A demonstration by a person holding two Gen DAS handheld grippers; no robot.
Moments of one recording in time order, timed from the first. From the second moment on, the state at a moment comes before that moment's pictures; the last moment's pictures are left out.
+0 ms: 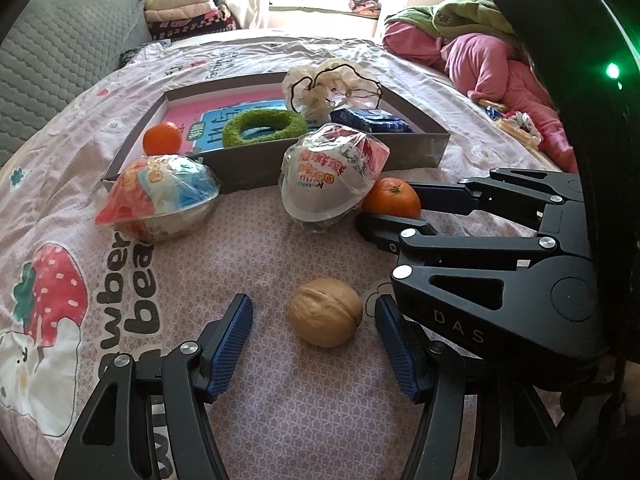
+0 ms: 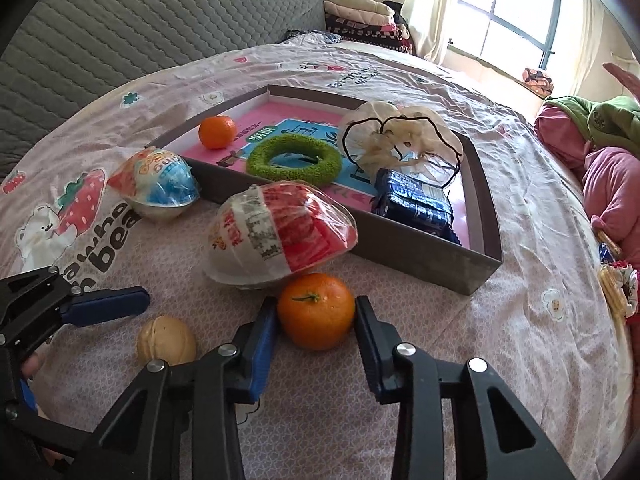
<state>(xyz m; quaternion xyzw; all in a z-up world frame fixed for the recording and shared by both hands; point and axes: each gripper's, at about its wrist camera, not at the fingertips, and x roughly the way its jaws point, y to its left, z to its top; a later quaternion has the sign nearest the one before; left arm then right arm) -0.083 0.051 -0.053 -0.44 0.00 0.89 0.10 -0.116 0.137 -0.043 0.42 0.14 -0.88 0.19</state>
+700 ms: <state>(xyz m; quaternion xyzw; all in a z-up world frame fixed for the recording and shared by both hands) -0.082 0.046 -0.051 -0.43 -0.02 0.90 0.11 -0.112 0.157 -0.039 0.44 0.08 -0.87 0.20</state>
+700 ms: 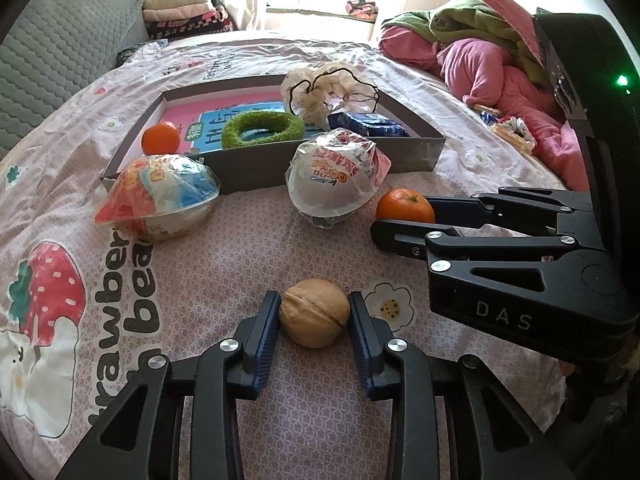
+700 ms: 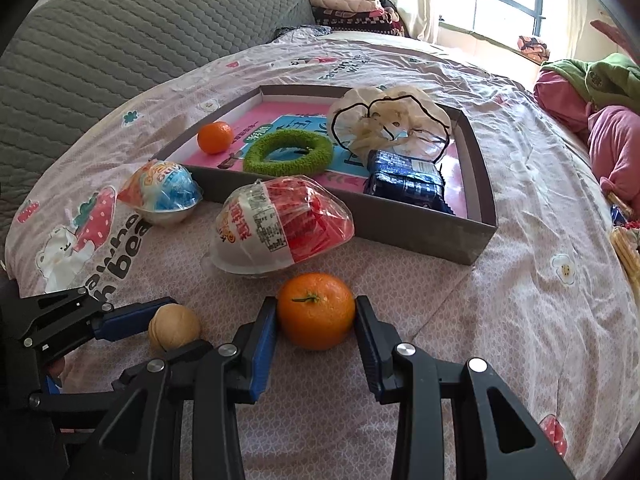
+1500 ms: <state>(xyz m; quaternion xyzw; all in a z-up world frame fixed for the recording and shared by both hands) -0.076 0.020 -0.030 -0.41 -0.03 0.91 0.07 -0.105 0.161 -0.025 0.43 0.06 -0.87 0.22</state>
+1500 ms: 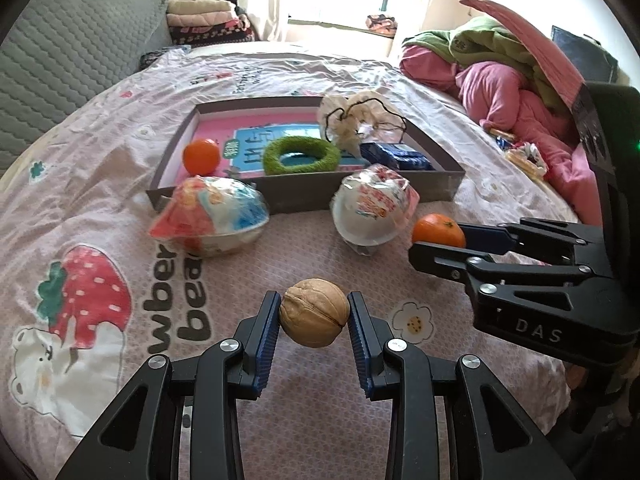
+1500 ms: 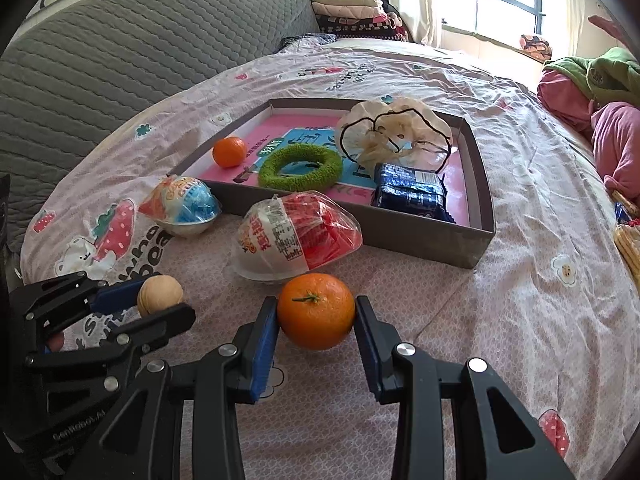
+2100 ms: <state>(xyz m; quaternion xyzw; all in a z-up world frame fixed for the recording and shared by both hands) -0.069 0.011 -0.009 -0.39 -0.03 0.92 0.05 -0.095 0.163 -0.005 0.41 0.04 -0.88 0.24</state>
